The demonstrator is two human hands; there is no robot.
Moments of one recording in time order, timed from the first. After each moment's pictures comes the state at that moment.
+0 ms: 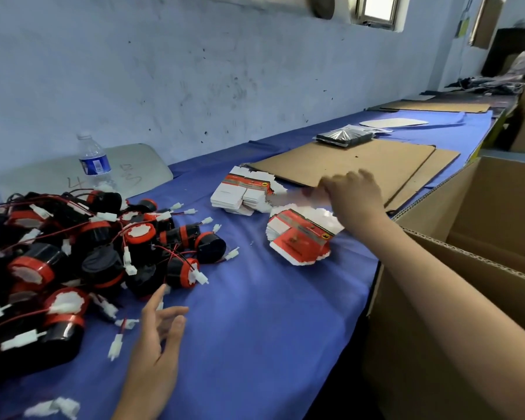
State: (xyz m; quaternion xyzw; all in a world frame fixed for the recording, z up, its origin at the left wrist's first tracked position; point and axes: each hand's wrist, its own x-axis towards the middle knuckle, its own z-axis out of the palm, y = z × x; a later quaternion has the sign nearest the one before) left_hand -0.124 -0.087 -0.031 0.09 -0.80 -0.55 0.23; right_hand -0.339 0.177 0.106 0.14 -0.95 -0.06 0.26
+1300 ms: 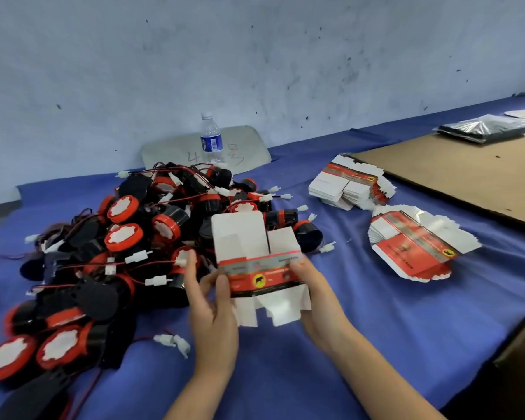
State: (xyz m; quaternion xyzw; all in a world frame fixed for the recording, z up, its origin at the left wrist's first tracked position) left_hand -0.116 -0.104 -0.018 0.20 -0.64 -0.56 0.48; right_hand -0.211 0.004 -0.003 0.23 -0.47 0.80 -0.30
